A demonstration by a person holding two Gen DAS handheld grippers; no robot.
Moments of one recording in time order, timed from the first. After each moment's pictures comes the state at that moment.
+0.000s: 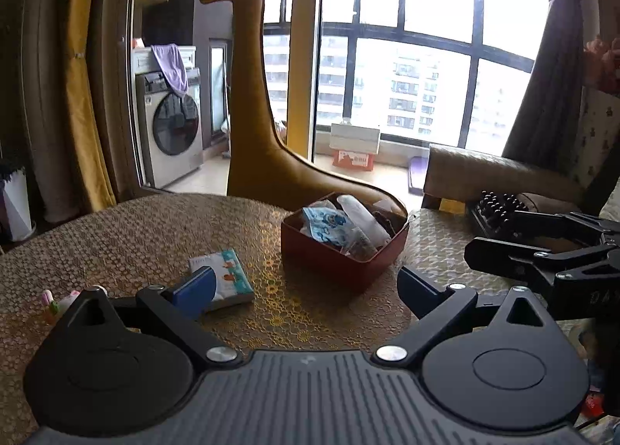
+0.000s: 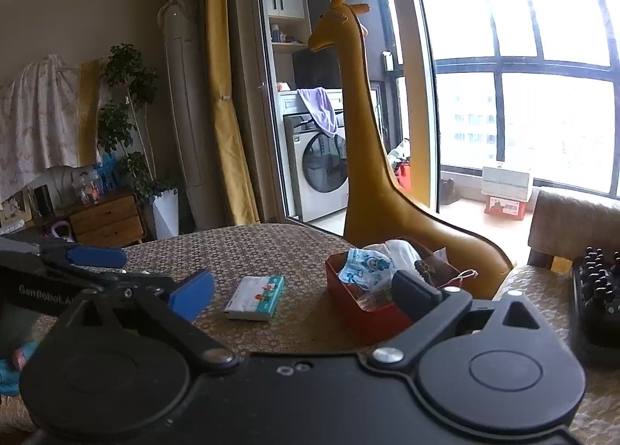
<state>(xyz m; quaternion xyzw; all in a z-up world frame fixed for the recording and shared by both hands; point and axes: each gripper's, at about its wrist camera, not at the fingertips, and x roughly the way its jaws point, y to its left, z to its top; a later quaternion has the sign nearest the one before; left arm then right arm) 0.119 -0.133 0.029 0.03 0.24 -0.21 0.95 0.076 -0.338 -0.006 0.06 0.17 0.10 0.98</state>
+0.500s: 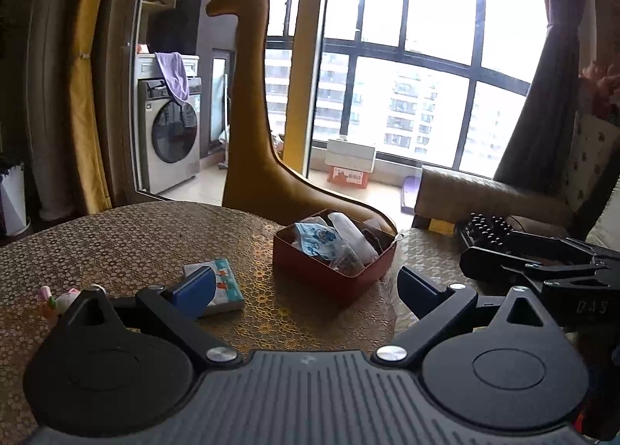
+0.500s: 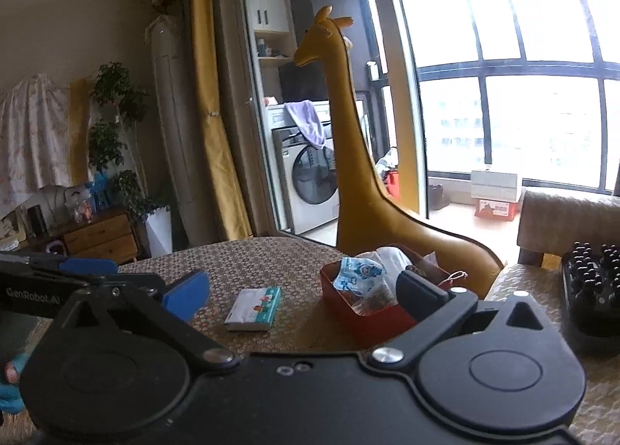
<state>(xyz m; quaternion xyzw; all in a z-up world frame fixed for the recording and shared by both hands) 0.104 -0.123 0.040 0.00 0.22 -0.21 0.95 0.059 -0.338 -0.002 0.08 0.15 0.07 0.98</state>
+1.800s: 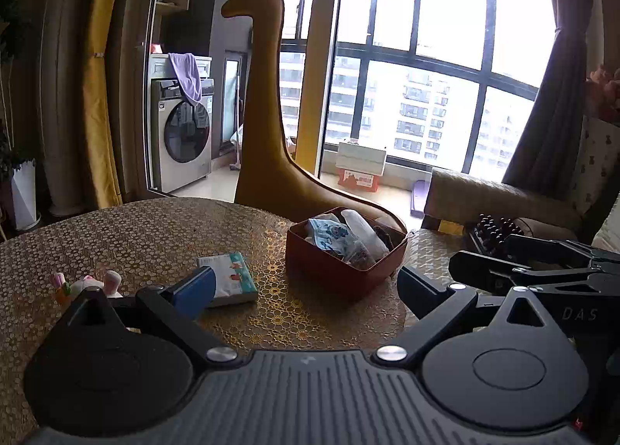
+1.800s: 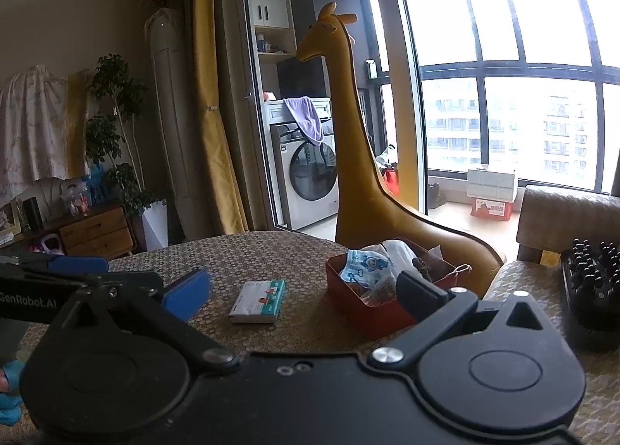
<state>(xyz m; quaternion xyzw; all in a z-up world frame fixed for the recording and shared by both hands) 0.092 -0.111 0.032 -0.01 0.22 -0.20 0.96 0.052 -0.312 -0.005 0.07 0.16 0.07 0.98</state>
